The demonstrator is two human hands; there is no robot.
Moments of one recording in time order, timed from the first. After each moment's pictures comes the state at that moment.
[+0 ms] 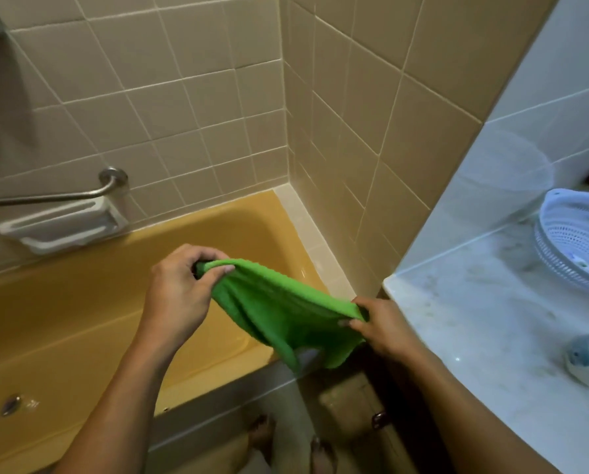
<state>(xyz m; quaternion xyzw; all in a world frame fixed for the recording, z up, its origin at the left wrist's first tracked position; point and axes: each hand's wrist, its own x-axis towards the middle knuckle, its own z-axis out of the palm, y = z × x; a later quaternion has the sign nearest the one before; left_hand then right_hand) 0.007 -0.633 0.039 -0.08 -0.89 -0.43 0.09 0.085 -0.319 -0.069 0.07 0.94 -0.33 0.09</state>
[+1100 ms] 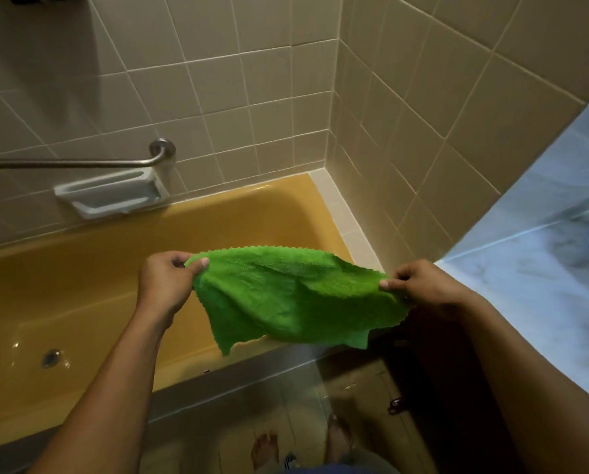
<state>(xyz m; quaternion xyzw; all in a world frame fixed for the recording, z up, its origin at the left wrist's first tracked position) 0.004 -0.767 -0.007 0.21 -0.83 -0.52 -0.01 0.061 -0.360 -0.010 0.14 0.86 -0.44 0.21</state>
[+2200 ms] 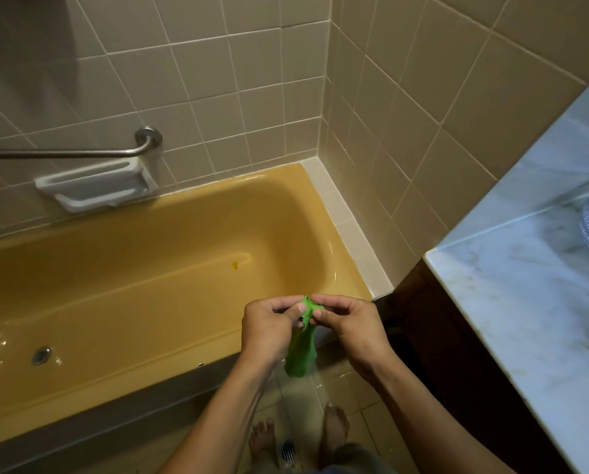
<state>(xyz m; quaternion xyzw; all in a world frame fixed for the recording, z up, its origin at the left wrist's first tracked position) 0.096 -0.632 -0.048 0.20 -0.72 -0.64 -0.17 0.120 -0.484 -0.060 0.22 0.65 -0.73 0.09</state>
